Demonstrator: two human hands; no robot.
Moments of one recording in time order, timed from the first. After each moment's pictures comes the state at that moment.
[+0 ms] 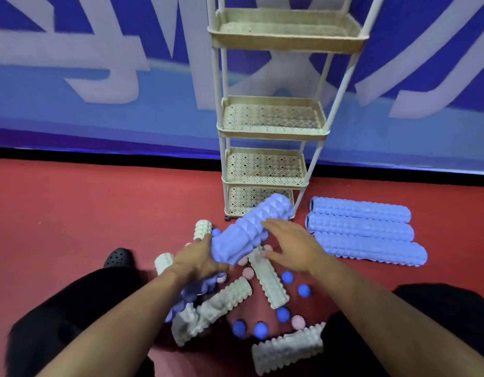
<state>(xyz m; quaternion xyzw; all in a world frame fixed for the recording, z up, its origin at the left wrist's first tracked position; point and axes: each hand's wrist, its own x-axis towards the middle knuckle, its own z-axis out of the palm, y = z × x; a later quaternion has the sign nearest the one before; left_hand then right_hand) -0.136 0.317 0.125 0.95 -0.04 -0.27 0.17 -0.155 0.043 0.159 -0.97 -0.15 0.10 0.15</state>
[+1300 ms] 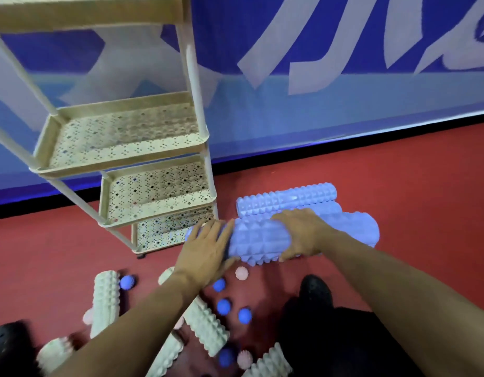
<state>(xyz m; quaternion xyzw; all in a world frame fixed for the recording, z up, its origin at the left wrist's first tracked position) -0.036 0.039 0.104 0.91 -0.42 -0.01 0.02 -0.089 -0.239 0.121 -0.98 -0.02 0.19 0.08</state>
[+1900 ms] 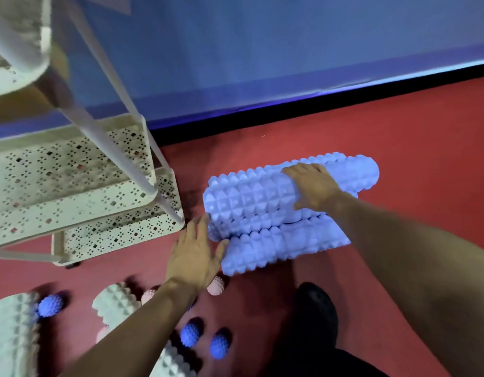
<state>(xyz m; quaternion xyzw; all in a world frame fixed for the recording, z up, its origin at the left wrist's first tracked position) 0.029 -0.077 -0.085 0.94 -0.20 -0.19 0.18 0.039 -0.414 -0.081 -0.98 0.05 0.20 0.01</state>
